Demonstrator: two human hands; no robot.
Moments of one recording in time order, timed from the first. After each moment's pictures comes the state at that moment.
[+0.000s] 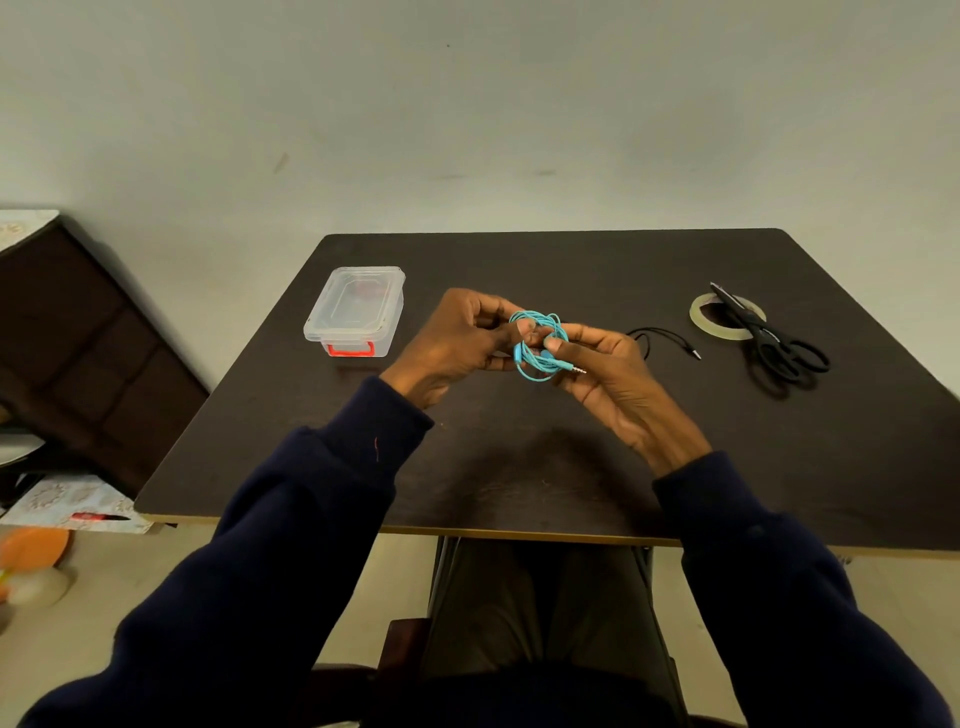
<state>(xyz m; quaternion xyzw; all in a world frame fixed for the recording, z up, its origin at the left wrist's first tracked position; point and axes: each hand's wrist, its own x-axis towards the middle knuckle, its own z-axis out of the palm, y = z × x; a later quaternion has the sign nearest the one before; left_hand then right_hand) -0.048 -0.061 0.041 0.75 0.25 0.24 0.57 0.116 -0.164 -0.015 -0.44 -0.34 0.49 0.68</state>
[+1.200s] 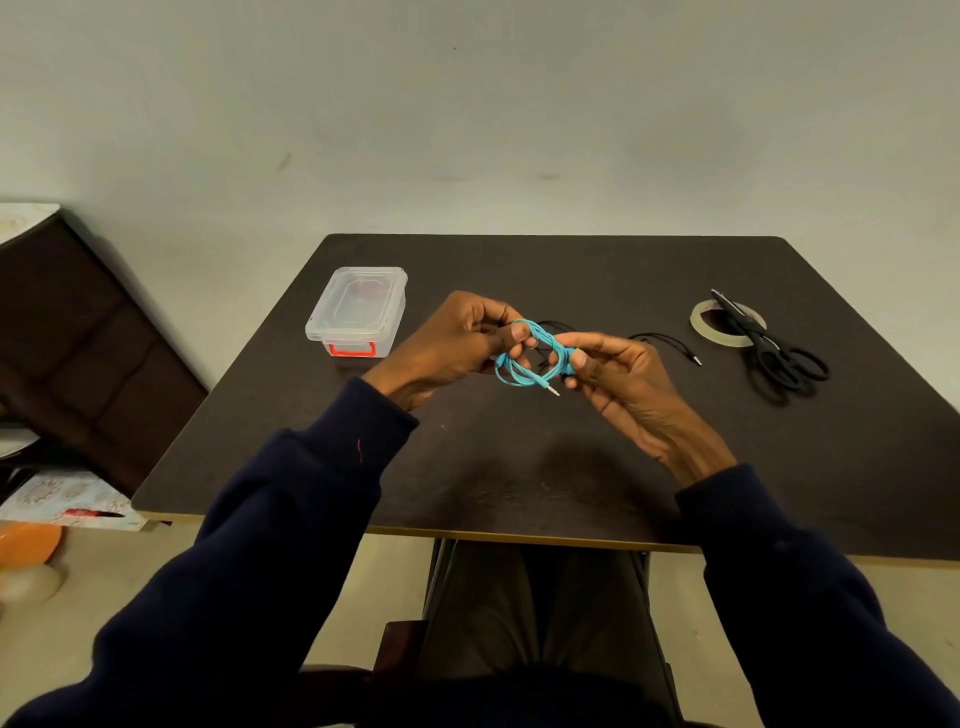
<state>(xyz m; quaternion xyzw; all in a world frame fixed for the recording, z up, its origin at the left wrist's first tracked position) -0.058 -0.056 0.048 0.79 0.22 0.19 0.53 0.126 -0.179 -0.017 -0.41 -0.40 0.46 0.68</state>
